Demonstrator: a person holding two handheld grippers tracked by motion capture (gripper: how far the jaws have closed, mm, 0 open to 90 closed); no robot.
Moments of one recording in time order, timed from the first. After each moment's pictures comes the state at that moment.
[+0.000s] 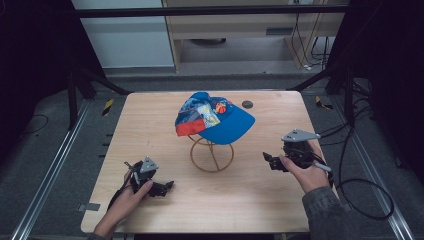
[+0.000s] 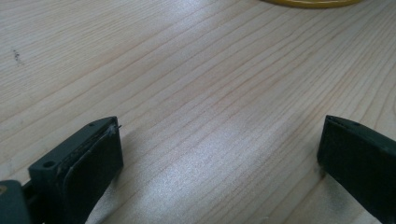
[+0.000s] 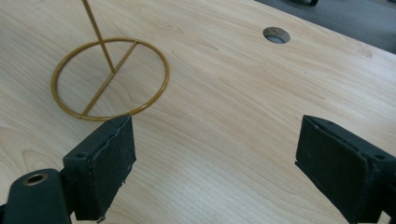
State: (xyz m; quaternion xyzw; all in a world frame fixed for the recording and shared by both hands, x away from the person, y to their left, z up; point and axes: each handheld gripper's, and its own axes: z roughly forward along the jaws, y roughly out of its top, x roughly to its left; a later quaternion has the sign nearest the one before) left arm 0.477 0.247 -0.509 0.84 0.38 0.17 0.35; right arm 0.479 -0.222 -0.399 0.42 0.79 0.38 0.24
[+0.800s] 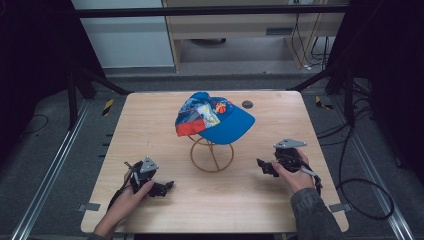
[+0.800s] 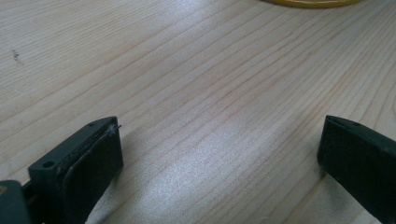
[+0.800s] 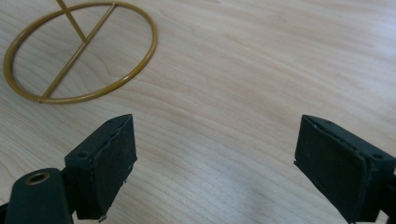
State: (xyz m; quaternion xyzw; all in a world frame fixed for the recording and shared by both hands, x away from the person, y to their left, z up) left arm 0.477 0.246 -0.509 0.84 0.38 0.17 0.35; right arm 0.500 -0.215 -0.469 0.46 0.78 0.38 0.20
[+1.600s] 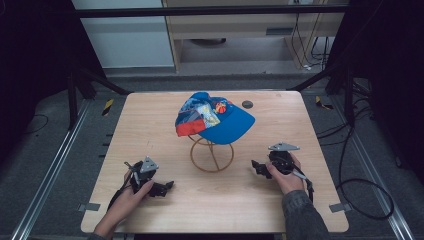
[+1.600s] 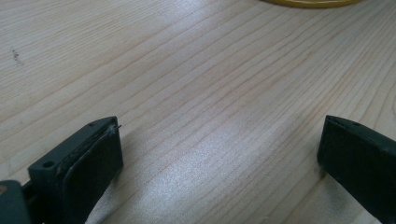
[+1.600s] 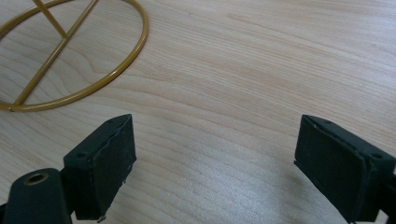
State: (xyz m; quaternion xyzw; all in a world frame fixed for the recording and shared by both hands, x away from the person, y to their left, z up) left arm 0.477 0.246 -0.509 0.84 0.38 0.17 0.35; right arm 0.509 -0.203 -0.499 0.49 0.76 0.39 0.19
